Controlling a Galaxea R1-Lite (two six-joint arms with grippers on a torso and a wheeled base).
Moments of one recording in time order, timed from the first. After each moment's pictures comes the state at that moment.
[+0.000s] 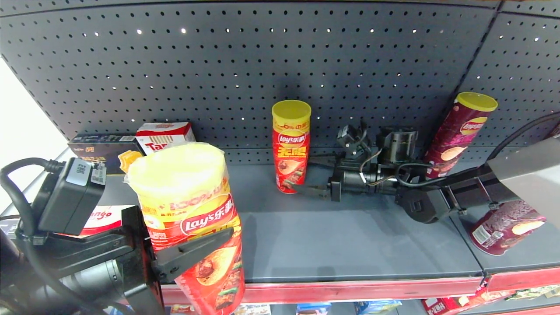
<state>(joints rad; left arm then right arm) -0.54 1.27 -0.36 -0.90 -0.43 -0.02 0.46 2.12 -1.29 -0.74 0.79 -0.22</state>
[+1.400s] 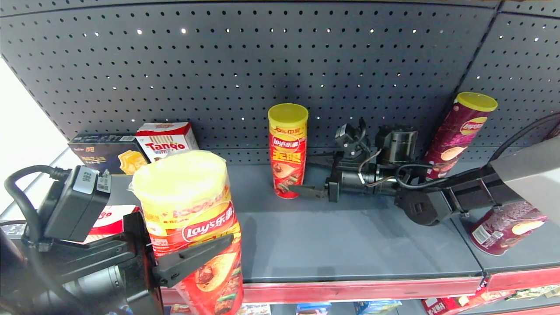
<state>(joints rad) -0.54 1.27 -0.33 -0.89 -0.43 -0.02 0.48 2.11 -1.28 -0.76 0.77 -0.22</state>
